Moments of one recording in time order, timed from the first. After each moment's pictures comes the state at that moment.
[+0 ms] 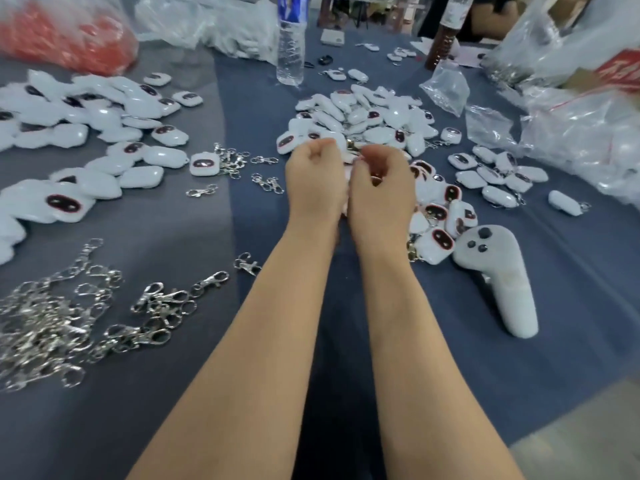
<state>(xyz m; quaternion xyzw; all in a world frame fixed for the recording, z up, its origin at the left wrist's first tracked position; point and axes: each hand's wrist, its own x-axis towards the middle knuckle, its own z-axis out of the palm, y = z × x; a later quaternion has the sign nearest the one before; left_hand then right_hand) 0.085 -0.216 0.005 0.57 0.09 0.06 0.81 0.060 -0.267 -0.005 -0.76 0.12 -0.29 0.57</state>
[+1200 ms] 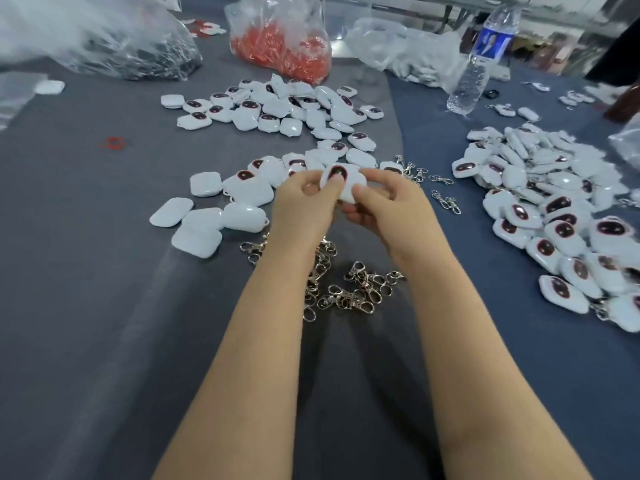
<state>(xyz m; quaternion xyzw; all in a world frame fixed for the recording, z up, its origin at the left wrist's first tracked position) 0.025 0.002 -0.016 0.64 0.21 0.13 0.73 0.052 -0.101 -0.012 -0.72 -0.08 0.06 0.68</state>
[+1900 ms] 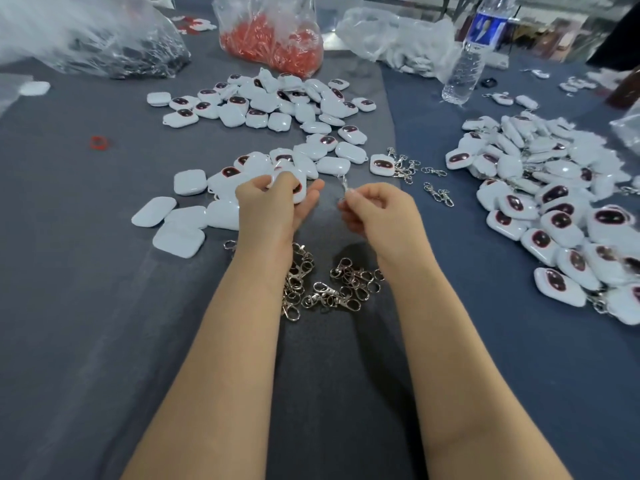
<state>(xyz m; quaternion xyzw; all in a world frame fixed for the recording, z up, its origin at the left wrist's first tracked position) 0.028 0.006 -0.020 0.43 0.23 0.17 0.85 0.054 -0.109 -0.030 -0.76 -0.02 0.05 0.65</state>
